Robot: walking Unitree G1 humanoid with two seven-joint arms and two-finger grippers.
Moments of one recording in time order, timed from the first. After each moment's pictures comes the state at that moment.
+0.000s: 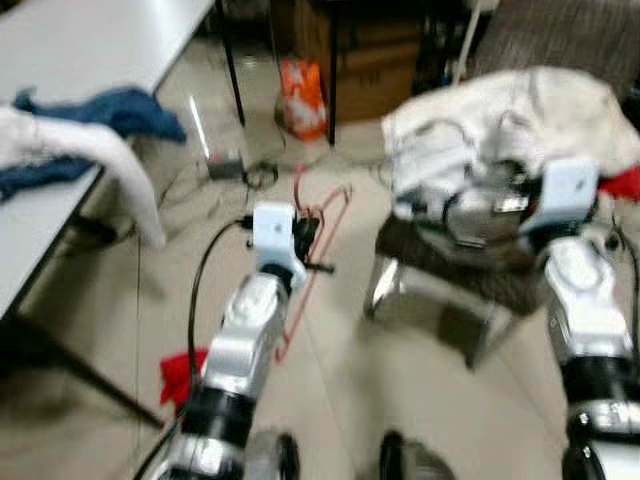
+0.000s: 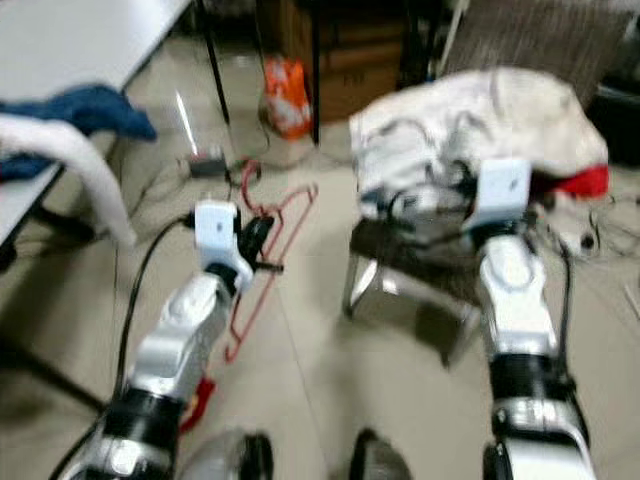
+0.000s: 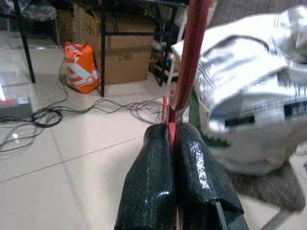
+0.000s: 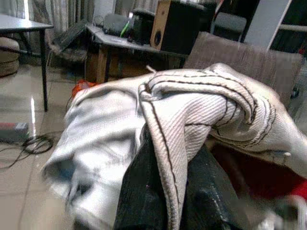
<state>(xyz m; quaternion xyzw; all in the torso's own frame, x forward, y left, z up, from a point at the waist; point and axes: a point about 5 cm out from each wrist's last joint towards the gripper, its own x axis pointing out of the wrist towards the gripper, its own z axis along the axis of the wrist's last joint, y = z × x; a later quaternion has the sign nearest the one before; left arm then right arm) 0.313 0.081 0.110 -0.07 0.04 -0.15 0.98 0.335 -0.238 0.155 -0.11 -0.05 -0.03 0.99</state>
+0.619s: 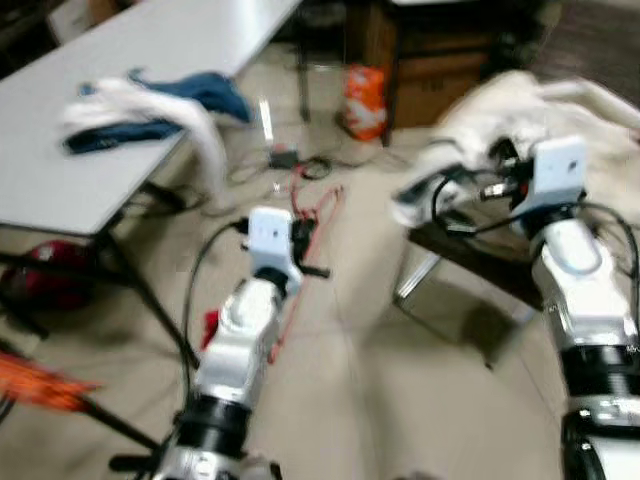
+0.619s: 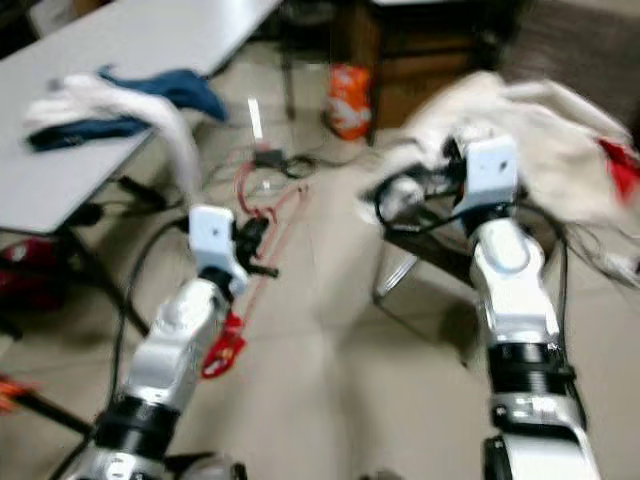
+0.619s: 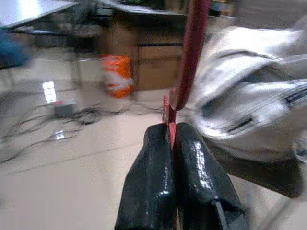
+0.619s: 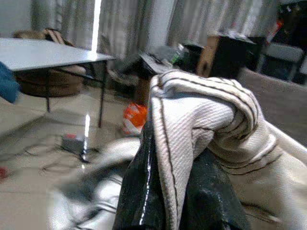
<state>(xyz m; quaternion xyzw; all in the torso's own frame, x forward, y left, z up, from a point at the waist) 0.305 0.070 0.111 -0.06 0.03 -0.18 0.98 0.339 -0.234 0.189 -0.12 -0.07 0.01 0.99</state>
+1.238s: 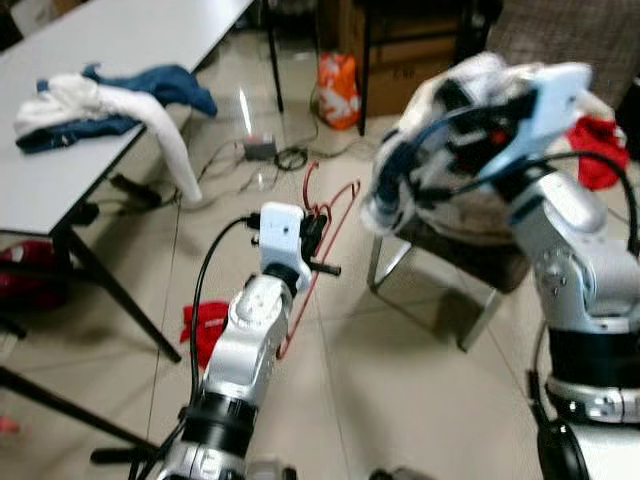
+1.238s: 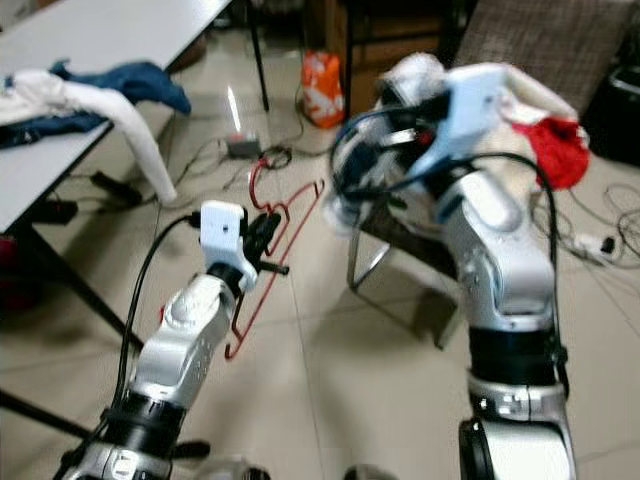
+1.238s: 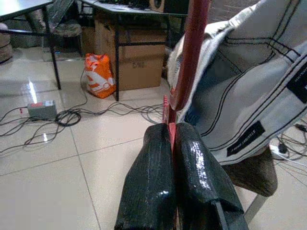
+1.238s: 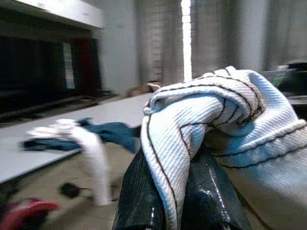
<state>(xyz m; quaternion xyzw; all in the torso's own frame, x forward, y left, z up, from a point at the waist) 0.308 0.071 0.116 -0.07 0.02 -0.17 0.98 0.324 -0.154 0.257 0.04 -0.13 0.24 0.96</state>
